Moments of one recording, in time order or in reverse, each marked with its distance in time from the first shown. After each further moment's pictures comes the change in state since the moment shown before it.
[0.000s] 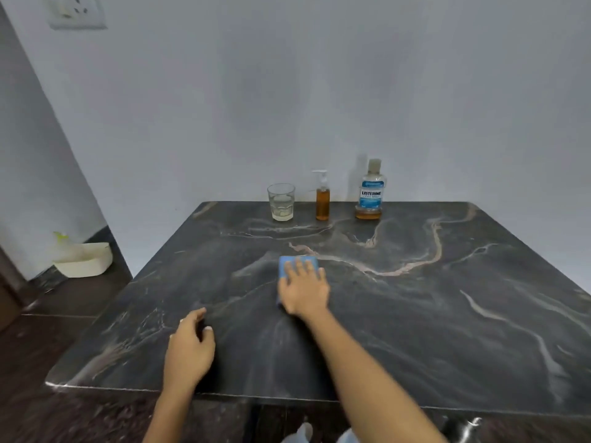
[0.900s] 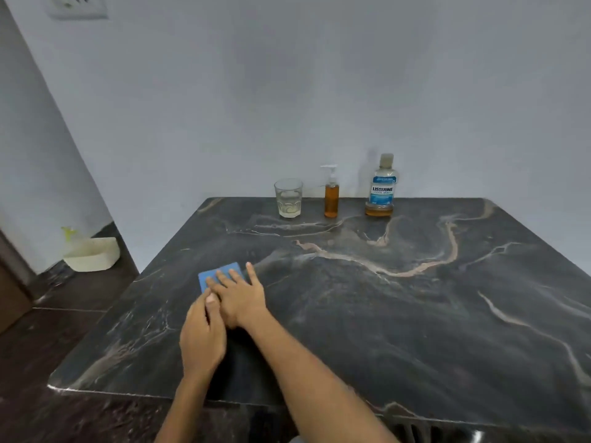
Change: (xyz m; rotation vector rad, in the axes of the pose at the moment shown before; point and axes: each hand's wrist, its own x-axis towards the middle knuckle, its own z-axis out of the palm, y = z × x) left_hand 0.014 0.013 0.018 -0.139 0.186 0.133; right_hand 0.014 -0.108 0.041 -0.183 -0.190 -0.425
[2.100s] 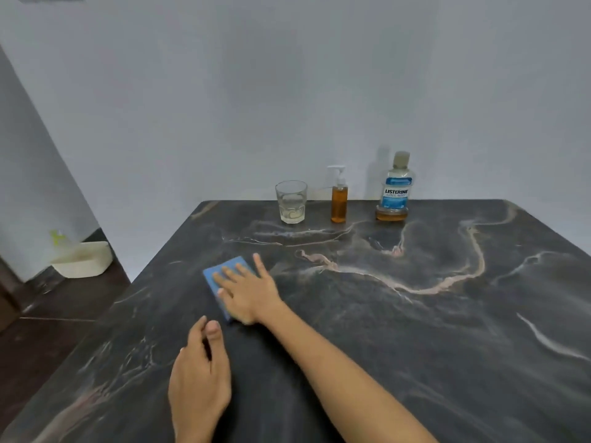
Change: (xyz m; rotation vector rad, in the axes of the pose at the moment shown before) left_hand 0.001 -0.008 0.011 0.118 -0.019 -0.088; right_hand 0.054 0.046 -0.001 -0.029 0.050 -0.057
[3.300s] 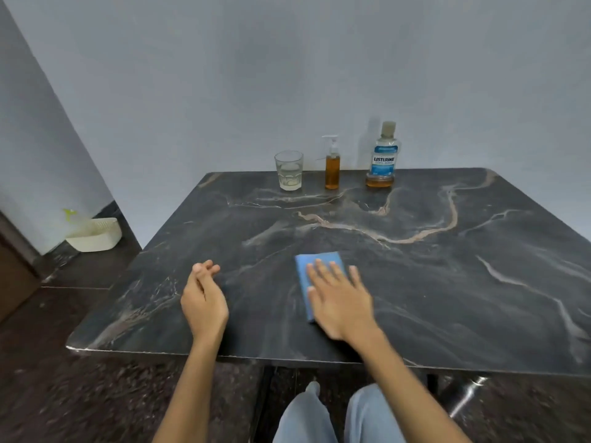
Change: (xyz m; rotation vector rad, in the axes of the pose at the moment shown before) left_hand -0.006 0.001 -0.010 -0.449 0.174 -0.027; right_hand -0.211 0.025 -0.004 0.047 0.080 0.385
